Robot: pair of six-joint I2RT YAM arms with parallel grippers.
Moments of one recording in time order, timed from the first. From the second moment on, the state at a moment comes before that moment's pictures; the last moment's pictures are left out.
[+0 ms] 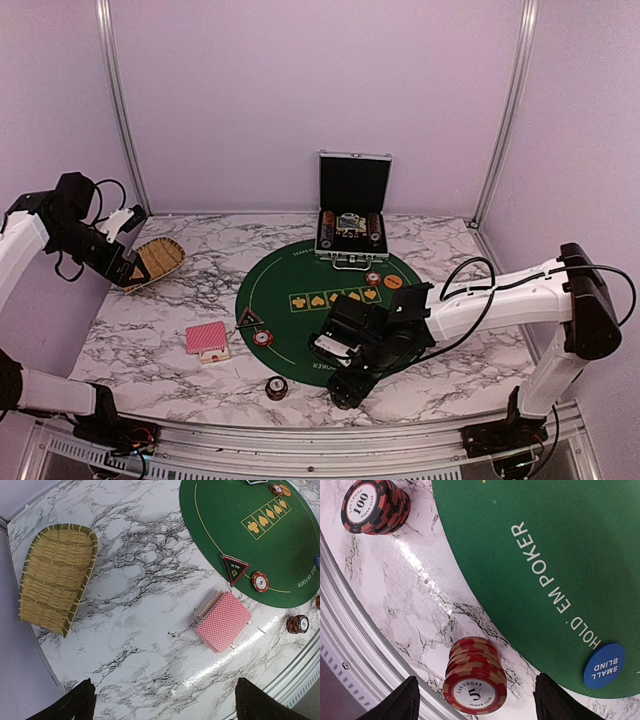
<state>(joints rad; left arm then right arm) 0.04 1.18 1.23 -1.18 0.32 0.47 1.21 1.68 1.12 -0.73 -0.04 0.31</state>
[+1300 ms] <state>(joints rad) 0.04 1.18 1.27 -1.17 0.33 0.47 1.21 1.69 1.08 -0.67 -0.07 0.32</state>
